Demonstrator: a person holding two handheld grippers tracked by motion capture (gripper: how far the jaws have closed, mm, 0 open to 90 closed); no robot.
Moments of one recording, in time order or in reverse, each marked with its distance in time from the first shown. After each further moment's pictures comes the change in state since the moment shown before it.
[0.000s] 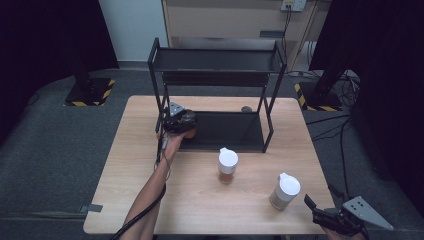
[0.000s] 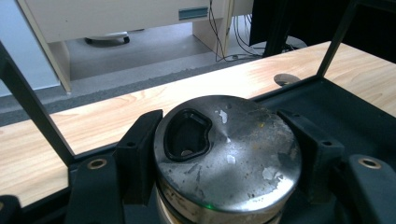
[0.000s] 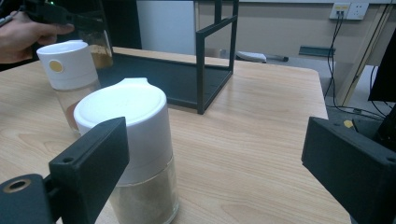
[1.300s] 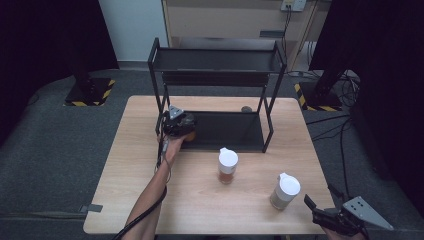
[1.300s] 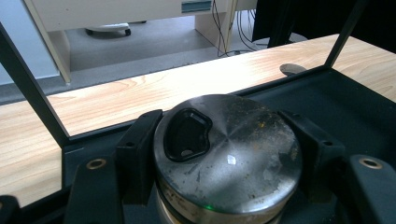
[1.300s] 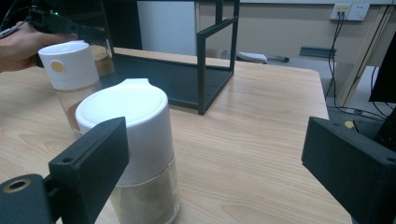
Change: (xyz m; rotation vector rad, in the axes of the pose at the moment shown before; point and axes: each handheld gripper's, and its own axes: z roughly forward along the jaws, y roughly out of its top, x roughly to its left) left arm 0.003 -0.012 0.005 0.011 0.007 -0.031; right arm 0.000 0.000 0.000 -0.002 0.002 -0.002
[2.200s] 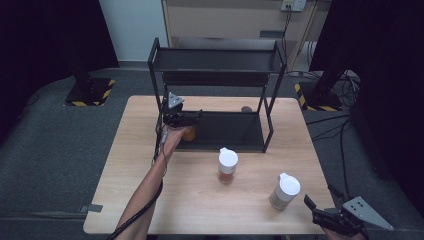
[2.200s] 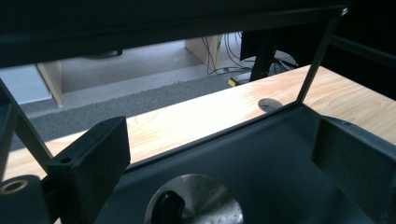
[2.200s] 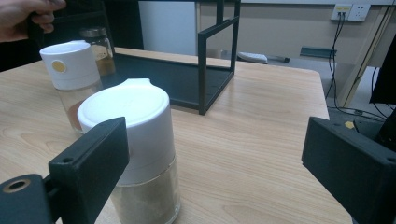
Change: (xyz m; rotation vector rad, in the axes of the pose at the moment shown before) left arm -0.003 0.045 -0.024 -0.066 -0.050 0.036; right arm 0.001 0.000 0.000 0.001 0.002 -0.001
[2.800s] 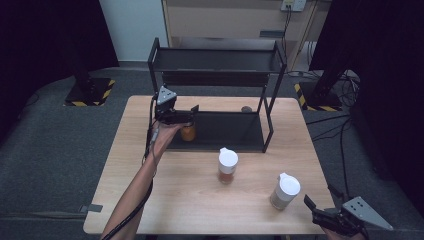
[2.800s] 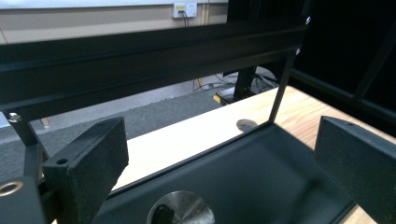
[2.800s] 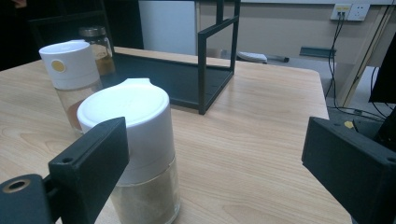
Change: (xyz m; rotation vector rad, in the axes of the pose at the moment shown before) left arm 0.008 0.022 -0.044 -0.068 -0.072 -0.002; right arm 0.001 0.000 0.000 0.002 -0.002 -0.002
